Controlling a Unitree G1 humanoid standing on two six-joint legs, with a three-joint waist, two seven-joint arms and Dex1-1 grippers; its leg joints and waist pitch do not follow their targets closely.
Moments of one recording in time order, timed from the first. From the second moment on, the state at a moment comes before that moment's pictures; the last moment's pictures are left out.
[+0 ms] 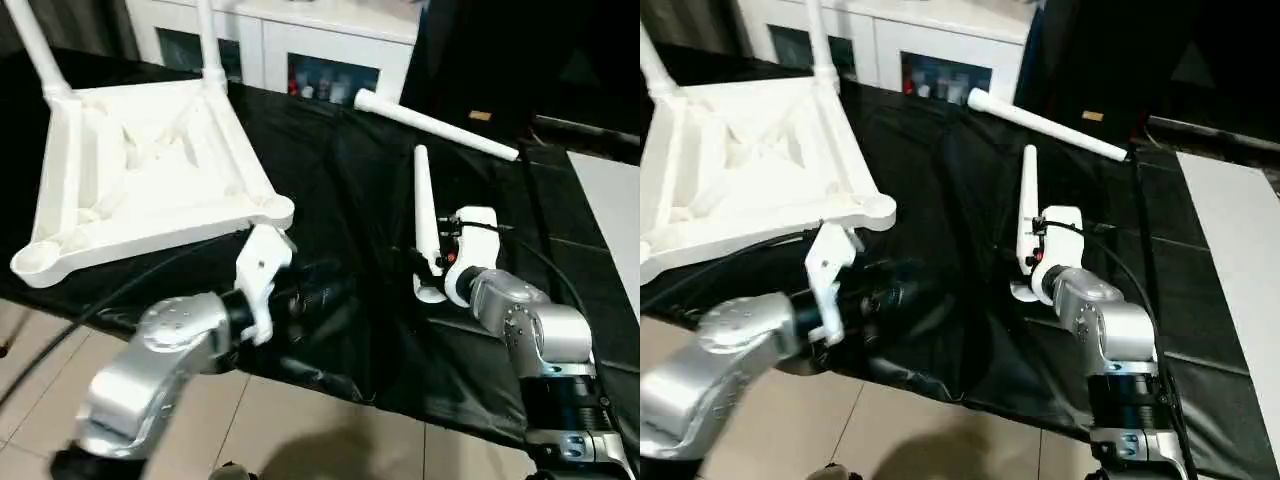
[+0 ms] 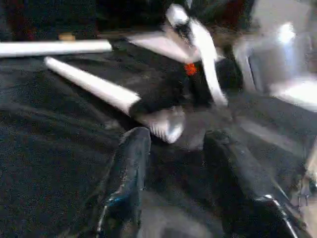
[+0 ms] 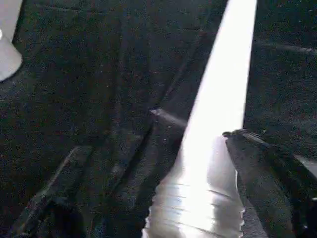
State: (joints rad) left arm -0.19 0.40 -0.21 -0.38 -0.30 0.58 -0.74; right arm -0.43 -0.18 -0.11 0.13 0.23 0.82 0.17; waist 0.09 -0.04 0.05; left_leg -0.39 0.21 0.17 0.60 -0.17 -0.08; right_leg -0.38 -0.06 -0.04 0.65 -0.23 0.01
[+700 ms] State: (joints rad) left arm -0.19 0.45 -0.25 -0.37 -0.26 0.57 -0.75; right arm -0.42 -0.17 -0.11 0.26 0.20 0.82 0.16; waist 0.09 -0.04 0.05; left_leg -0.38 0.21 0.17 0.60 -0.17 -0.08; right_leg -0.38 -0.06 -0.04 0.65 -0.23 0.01
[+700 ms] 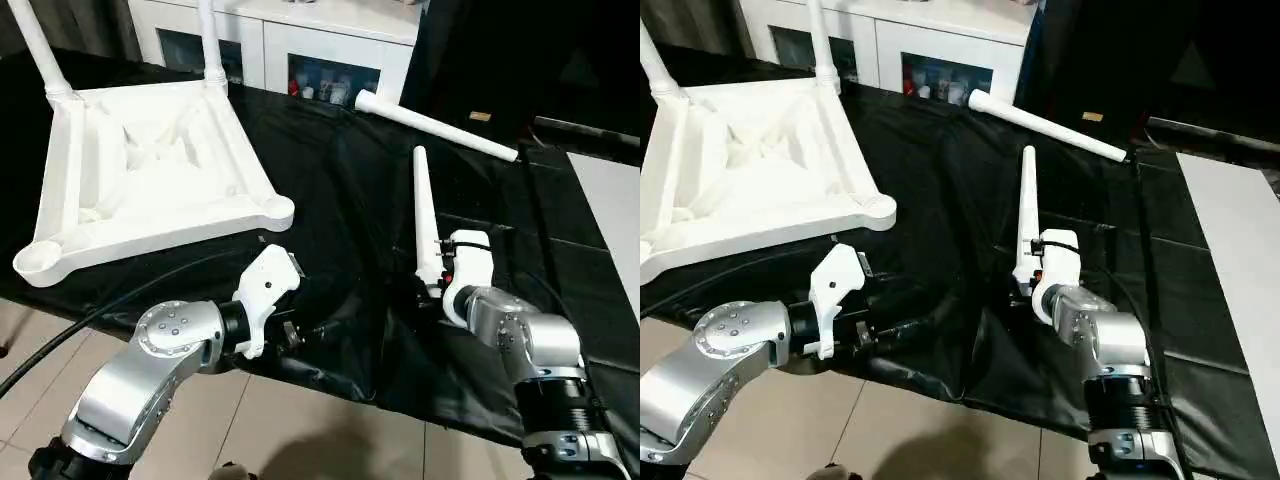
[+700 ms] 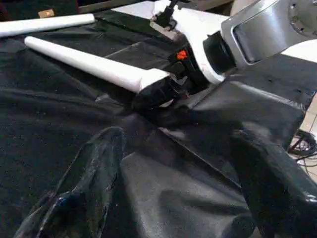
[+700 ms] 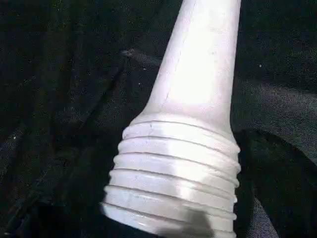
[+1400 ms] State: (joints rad) left arm -0.19 0.45 -0.26 -0.32 -0.15 0.49 -0.65; right arm -0.37 -0.17 -0.12 0.24 0.21 0.79 0.16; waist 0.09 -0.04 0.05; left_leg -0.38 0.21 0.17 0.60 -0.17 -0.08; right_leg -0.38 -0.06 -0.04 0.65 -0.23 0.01
